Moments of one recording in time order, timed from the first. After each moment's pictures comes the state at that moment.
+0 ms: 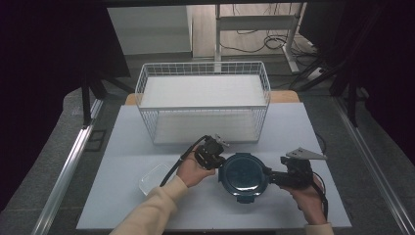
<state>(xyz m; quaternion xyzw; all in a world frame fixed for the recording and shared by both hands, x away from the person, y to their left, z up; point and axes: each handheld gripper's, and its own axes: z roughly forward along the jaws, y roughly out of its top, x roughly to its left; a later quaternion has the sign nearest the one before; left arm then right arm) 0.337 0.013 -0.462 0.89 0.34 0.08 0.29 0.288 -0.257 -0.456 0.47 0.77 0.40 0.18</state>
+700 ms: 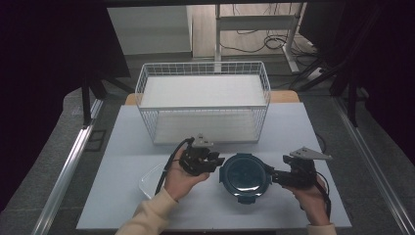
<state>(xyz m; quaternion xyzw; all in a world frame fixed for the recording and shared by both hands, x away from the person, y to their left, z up) 0.288 0.051 -0.427 0.82 0.36 0.08 0.43 0.285 -0.262 -0.448 0.47 0.76 0.41 0.19</state>
